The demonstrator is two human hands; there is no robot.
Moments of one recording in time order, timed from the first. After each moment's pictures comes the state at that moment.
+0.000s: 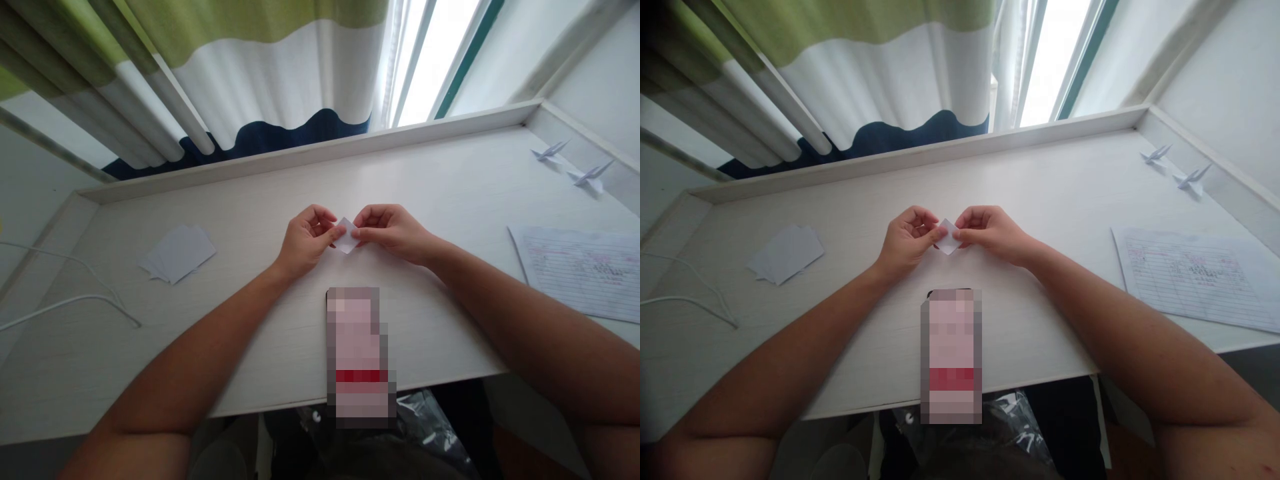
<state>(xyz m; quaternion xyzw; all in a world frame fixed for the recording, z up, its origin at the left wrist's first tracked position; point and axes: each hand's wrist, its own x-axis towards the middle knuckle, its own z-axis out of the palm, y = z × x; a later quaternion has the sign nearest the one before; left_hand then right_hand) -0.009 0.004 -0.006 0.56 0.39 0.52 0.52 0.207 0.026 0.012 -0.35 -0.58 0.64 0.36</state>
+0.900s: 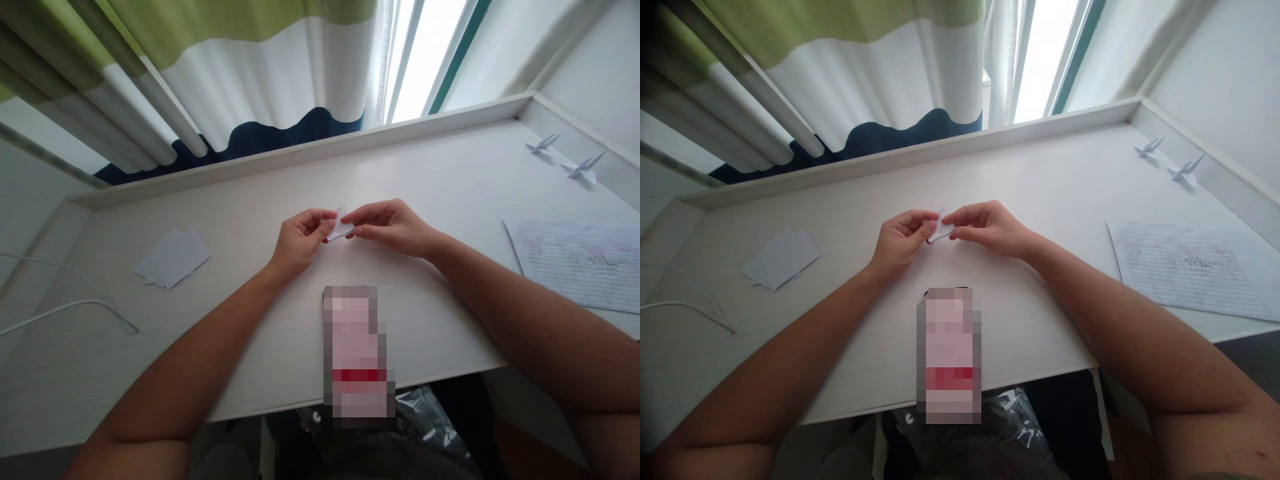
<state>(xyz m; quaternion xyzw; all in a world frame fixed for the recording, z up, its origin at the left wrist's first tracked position) -0.012 0.003 -0.004 0.57 0.42 0.52 0.48 0.216 0.030 0.012 -0.30 -0.64 0.60 0.37</state>
